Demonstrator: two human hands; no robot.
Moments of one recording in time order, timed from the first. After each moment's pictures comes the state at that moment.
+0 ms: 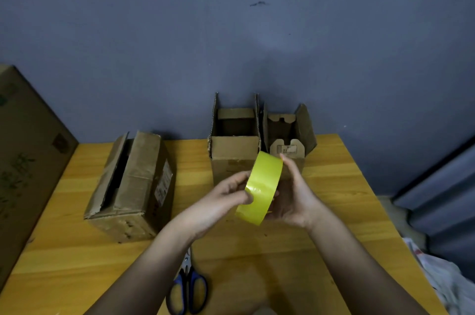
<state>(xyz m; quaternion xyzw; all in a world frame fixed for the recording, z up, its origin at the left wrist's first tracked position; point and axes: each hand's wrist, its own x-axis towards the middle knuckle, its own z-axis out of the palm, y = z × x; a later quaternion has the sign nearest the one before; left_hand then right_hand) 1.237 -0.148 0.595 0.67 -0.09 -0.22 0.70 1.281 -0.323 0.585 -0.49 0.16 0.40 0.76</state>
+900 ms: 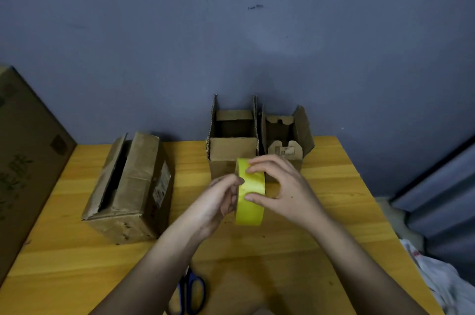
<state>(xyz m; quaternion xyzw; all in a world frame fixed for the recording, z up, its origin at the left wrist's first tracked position) 1.245 -0.157 0.585 0.57 0.08 -0.18 0.80 1.277 -0.332 0.590 -0.87 -0.32 -0.08 0.37</state>
